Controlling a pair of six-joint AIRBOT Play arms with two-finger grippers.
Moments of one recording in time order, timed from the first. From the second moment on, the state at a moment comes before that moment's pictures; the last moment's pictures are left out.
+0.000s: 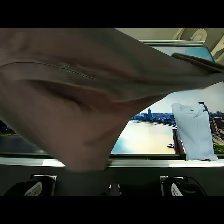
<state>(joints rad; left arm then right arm) 0.11 -1.00 2.00 1.07 -0.48 -1.42 -0.11 -0.81 1.73 -1.45 1.48 1.02</state>
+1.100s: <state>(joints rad) -0.20 -1.88 1.93 1.19 -1.55 -1.57 -0.11 -1.45 1.30 -1.31 1.30 1.04</state>
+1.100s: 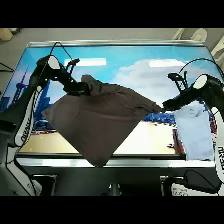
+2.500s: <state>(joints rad) -0.19 -1.12 0.59 1.02 -0.80 -1.84 -0.11 -1.45 1.25 -1.25 1.33 0.96</state>
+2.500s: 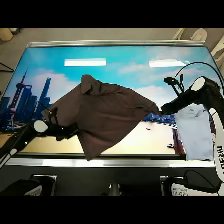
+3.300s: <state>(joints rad) 0.10 -1.48 1.19 1.24 -1.24 -1.64 -0.11 -1.09 0.64 -0.81 1.10 0.86</state>
